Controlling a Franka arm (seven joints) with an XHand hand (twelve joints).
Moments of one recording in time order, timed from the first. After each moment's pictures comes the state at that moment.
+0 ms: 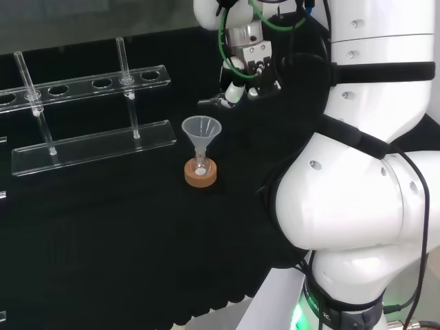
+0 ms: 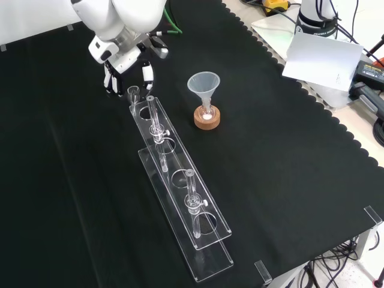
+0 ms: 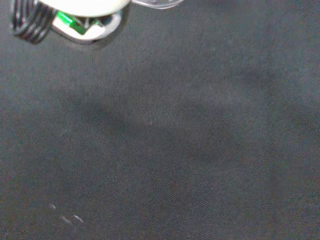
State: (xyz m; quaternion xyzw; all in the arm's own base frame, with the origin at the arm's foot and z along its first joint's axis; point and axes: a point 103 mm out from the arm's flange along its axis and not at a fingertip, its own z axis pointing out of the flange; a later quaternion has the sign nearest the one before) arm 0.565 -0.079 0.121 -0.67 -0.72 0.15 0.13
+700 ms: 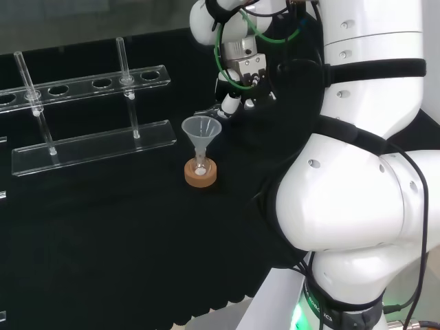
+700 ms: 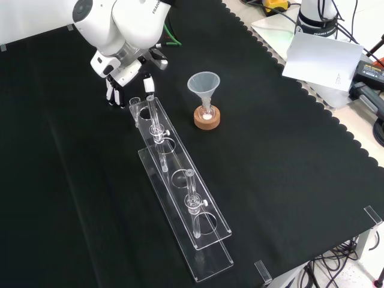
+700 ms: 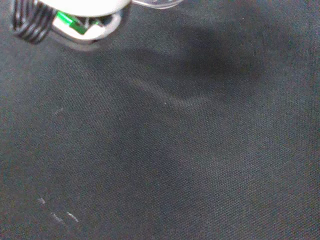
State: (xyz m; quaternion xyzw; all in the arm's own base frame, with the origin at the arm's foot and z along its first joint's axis) arm 0.572 -0.071 0.090 -0.65 -0.73 0.16 0.13
